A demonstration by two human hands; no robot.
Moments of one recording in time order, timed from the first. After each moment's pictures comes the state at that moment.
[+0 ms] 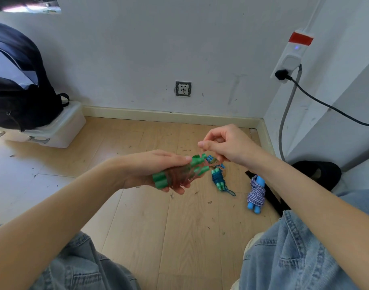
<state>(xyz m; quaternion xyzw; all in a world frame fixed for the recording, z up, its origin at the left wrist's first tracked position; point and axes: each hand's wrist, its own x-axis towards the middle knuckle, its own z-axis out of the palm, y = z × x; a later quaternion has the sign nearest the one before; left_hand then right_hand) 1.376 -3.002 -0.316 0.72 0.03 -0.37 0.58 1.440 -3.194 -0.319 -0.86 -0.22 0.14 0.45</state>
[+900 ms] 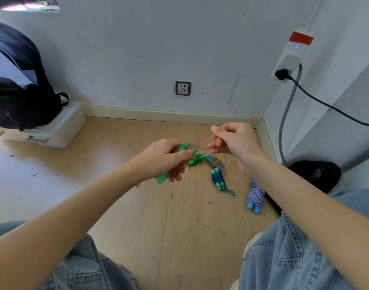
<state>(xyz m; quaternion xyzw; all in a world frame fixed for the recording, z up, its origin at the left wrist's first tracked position) 1.391 -3.013 -0.334 0.84 0.00 -0.15 0.51 1.444 -3.192 -0.330 -0.76 -0.02 0.08 0.65</state>
